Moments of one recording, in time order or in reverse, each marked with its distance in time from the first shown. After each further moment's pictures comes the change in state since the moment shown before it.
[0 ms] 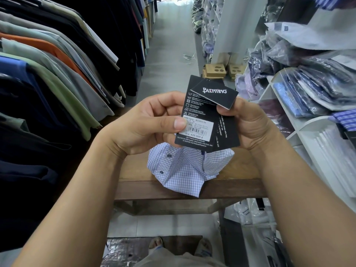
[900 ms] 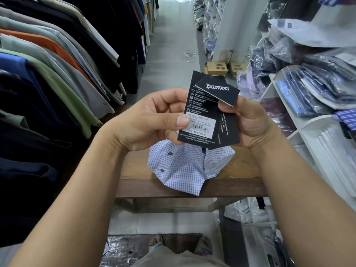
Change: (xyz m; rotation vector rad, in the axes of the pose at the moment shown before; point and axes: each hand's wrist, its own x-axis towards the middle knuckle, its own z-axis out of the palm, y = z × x) left_hand 0.005 -0.003 -0.004 -0.044 -0.055 -0.005; right_hand 0.000 0.005 -0.006 0.065 -0.161 -0.019
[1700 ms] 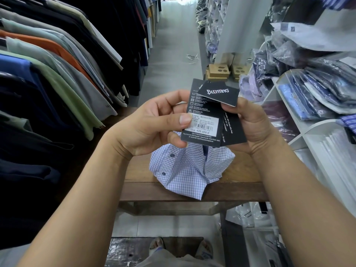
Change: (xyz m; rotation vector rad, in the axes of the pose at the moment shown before) left_hand 0.000 0.002 0.002 -0.117 -0.129 0.047; right_hand 0.014 0.002 0.003 0.016 0.007 0.060
